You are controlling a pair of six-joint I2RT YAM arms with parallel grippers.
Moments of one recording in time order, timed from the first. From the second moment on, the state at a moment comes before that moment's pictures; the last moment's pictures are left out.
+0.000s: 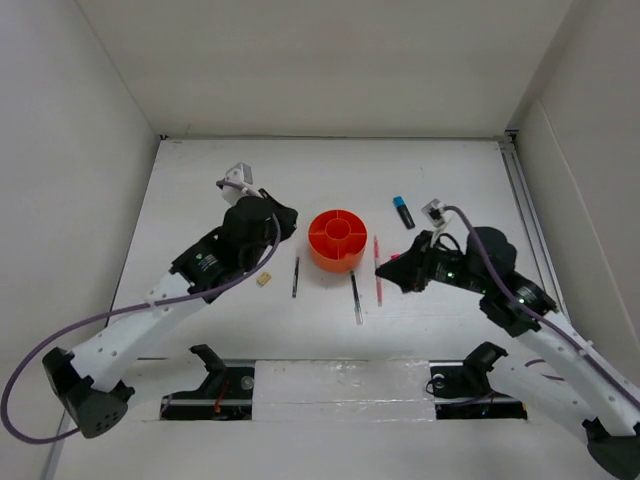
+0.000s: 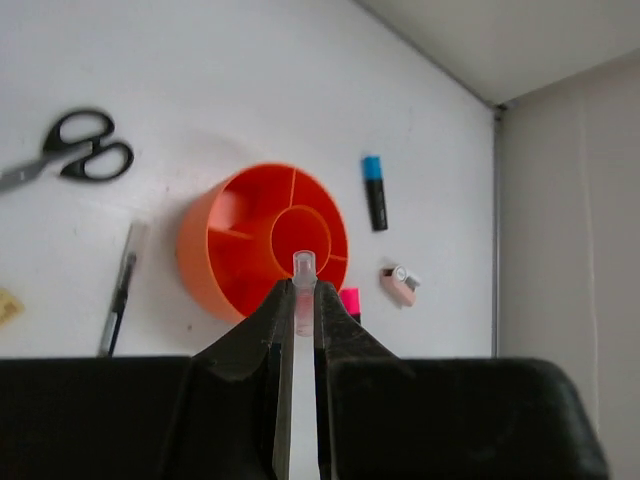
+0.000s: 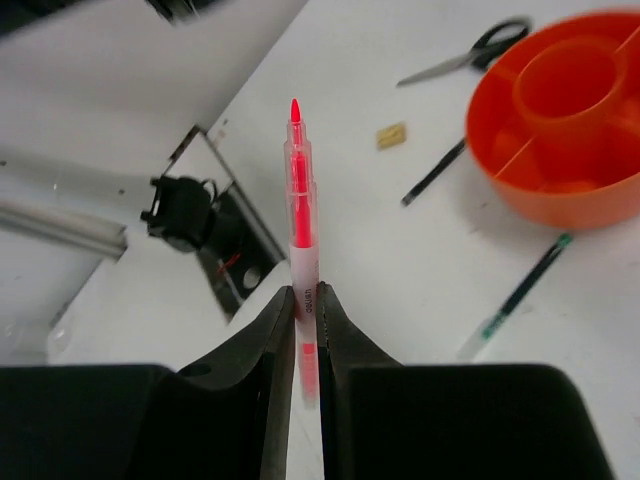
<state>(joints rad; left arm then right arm) -0.80 1.06 1.06 -0.50 -0.47 -1.04 0.62 0.68 0.87 -0.39 -0.41 0.47</state>
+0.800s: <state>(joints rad) -0.78 0.79 0.92 -0.13 -0.07 -0.58 0.81 1.16 0.70 0.51 -0.68 0.85</state>
